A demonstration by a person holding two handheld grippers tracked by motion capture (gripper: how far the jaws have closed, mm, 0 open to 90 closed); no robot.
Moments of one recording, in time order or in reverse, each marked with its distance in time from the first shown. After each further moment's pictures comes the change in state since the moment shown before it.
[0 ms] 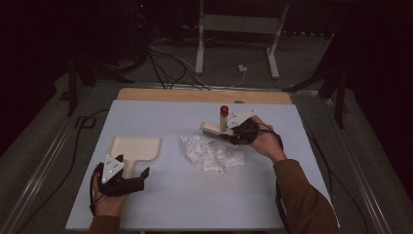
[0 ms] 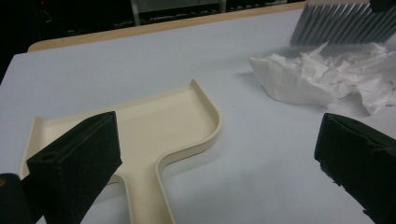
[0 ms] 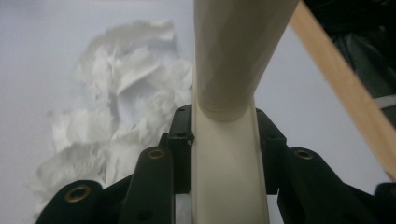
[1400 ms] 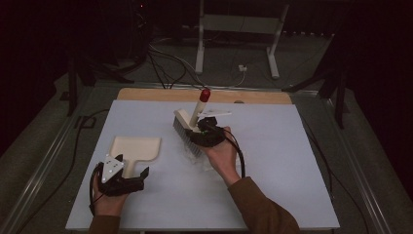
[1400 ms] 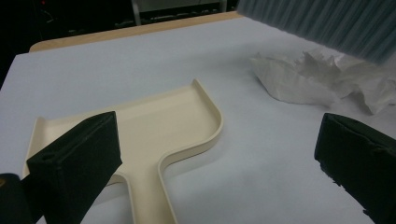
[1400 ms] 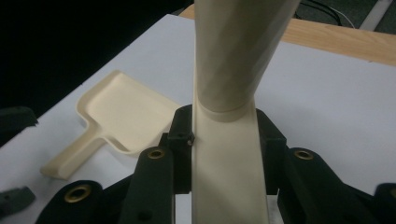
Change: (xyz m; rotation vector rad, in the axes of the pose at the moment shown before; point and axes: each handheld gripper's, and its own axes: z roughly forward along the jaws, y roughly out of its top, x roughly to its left) left arm 0.001 0.001 0.000 0.002 0.003 0.003; right arm 0.078 0.098 0.029 -0.144 -0.138 0.722
